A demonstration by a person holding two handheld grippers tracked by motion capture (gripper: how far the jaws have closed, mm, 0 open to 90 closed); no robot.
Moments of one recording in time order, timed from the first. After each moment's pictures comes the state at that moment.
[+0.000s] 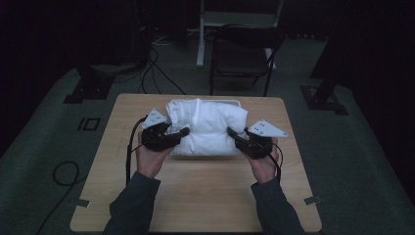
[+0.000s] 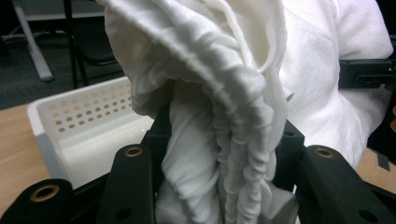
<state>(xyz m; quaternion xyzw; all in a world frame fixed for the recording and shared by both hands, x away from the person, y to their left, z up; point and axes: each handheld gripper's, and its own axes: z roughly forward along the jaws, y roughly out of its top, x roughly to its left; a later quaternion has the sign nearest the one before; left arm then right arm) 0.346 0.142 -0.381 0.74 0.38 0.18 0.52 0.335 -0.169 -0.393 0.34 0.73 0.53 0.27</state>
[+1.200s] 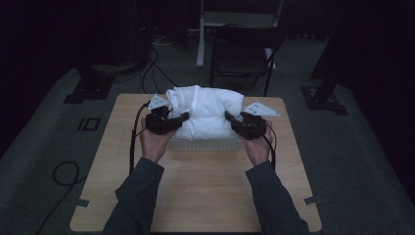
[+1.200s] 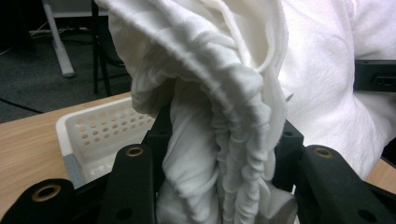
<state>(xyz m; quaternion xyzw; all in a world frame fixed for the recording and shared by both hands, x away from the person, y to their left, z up) 0.394 0.140 -0.378 0.73 0.42 0.19 0.51 0.387 -0.157 -0.382 0.37 0.72 0.52 0.27</state>
